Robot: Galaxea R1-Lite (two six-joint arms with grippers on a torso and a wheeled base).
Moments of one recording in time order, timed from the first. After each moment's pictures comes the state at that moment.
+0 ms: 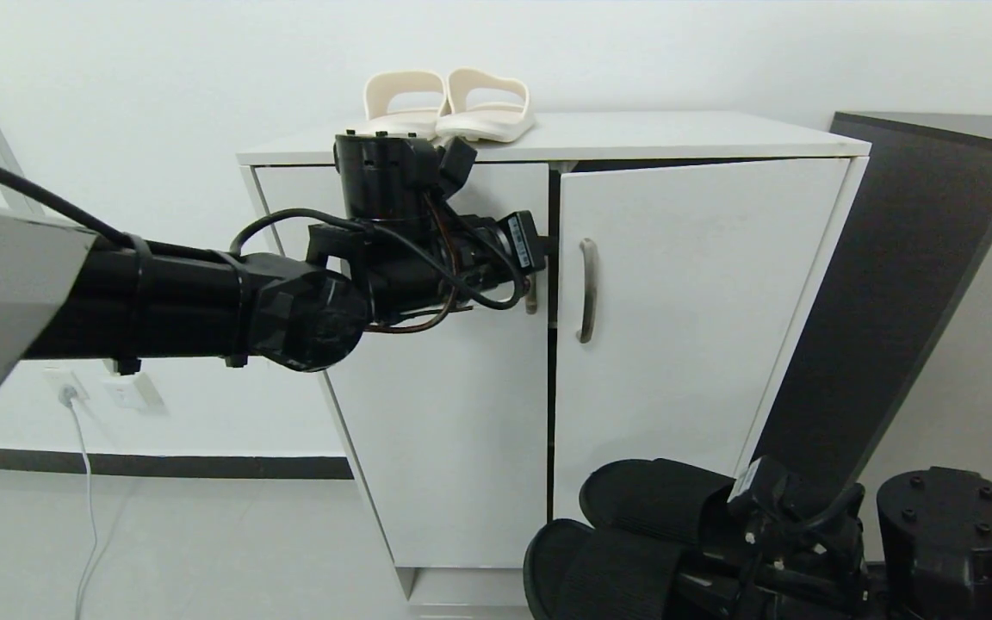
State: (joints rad) left arm -0.53 1.96 -1.46 -0.44 -0.28 -0.47; right arm 0.82 1.60 -0.29 -0.93 0.07 -0.03
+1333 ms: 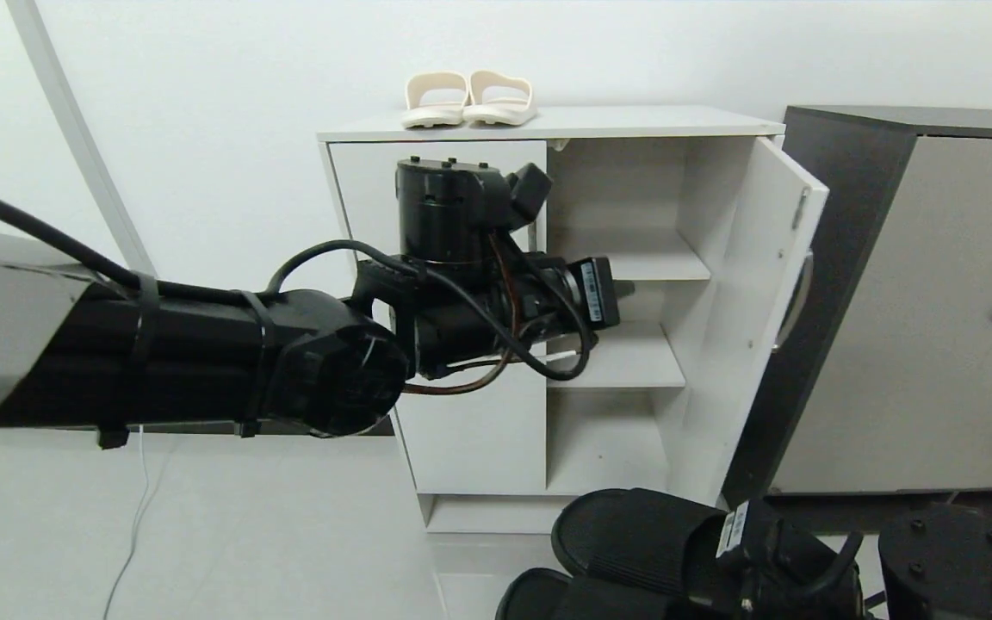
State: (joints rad) left arm -0.67 1.92 -1.36 -0.47 -0.26 -0.46; right arm 0.92 1.59 -0.27 -0.94 0.07 -0.03
